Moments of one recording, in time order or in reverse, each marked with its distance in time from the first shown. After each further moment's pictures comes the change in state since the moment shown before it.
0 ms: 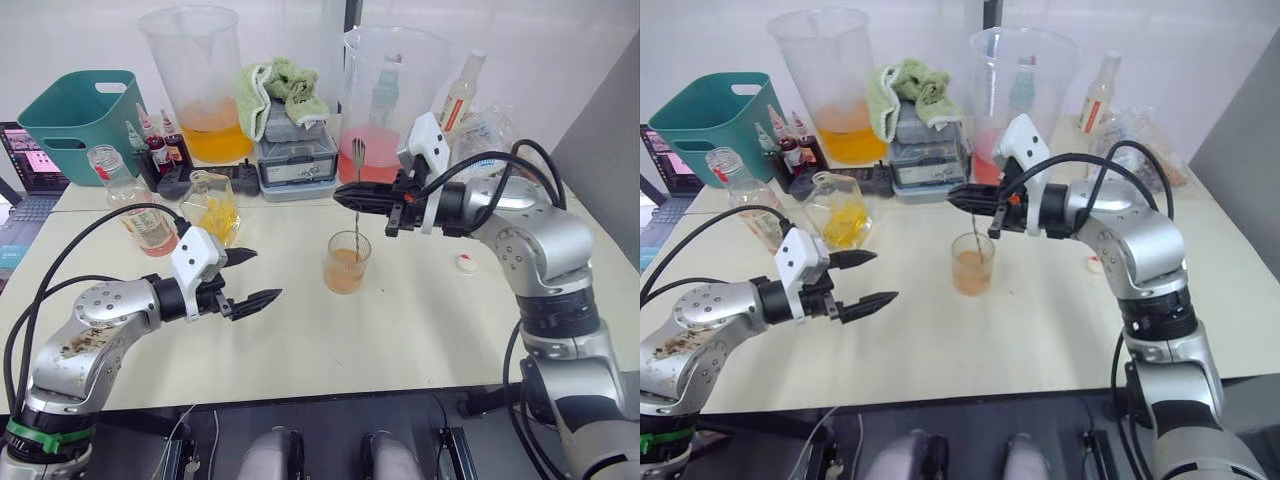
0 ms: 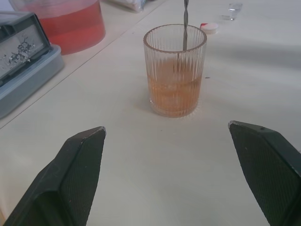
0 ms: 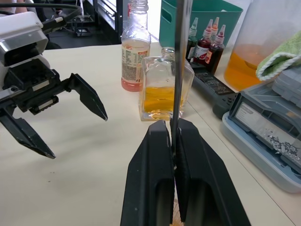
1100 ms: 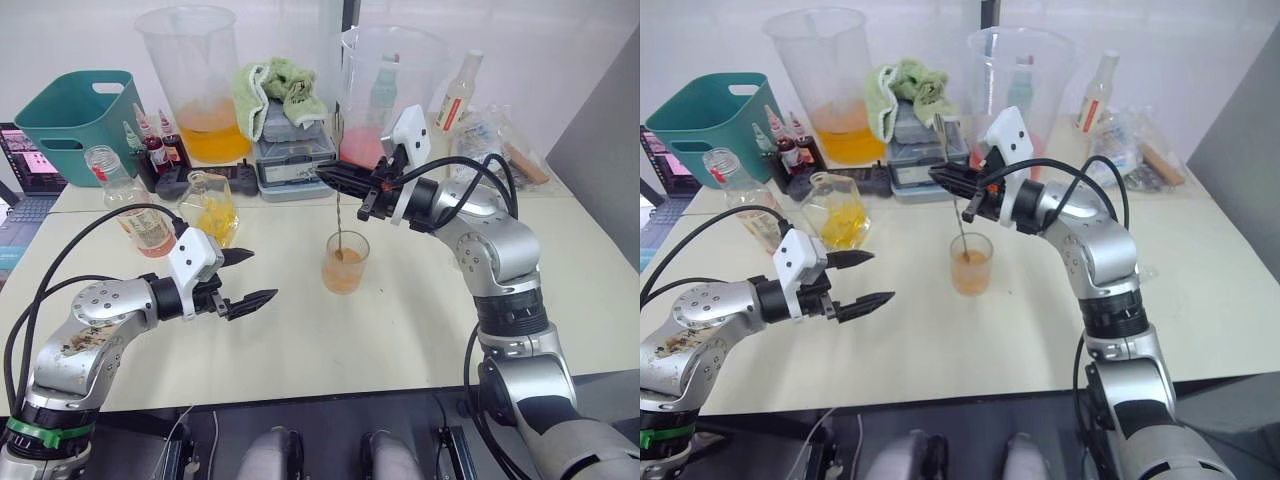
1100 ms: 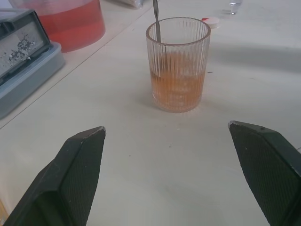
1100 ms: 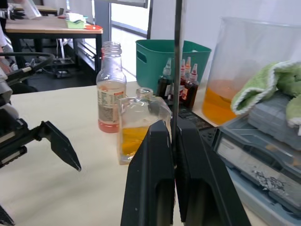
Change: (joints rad) left arm 0.000 0.001 -0.008 0.043 0.030 -0.049 -0.034; right arm 0.000 0.183 -0.041 0.092 -0.062 -0.143 -0.087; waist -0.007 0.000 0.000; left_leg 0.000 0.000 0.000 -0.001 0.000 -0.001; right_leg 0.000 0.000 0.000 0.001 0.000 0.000
